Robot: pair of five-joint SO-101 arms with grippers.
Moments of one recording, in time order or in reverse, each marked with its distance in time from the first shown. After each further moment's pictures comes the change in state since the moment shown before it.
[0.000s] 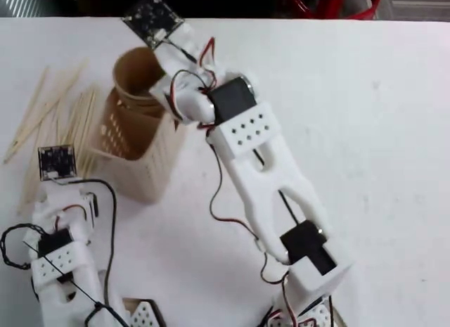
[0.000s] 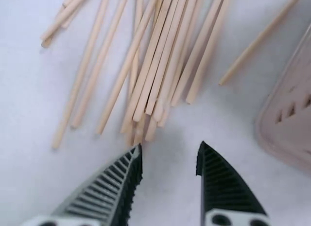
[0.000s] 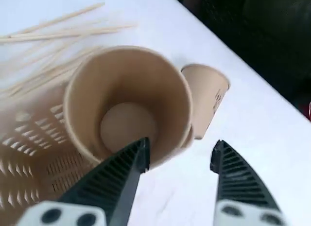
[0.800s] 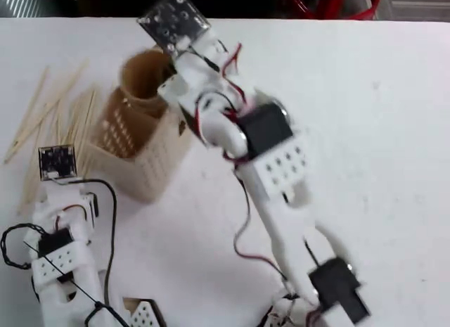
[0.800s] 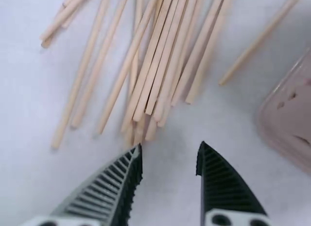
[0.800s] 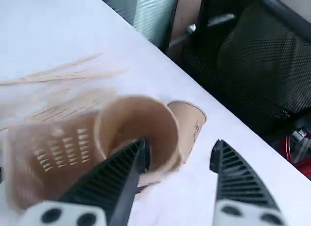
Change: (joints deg) left arm 0.0 0.0 0.0 0.0 0.0; right arm -1.7 -21.5 9.2 -2.8 0.1
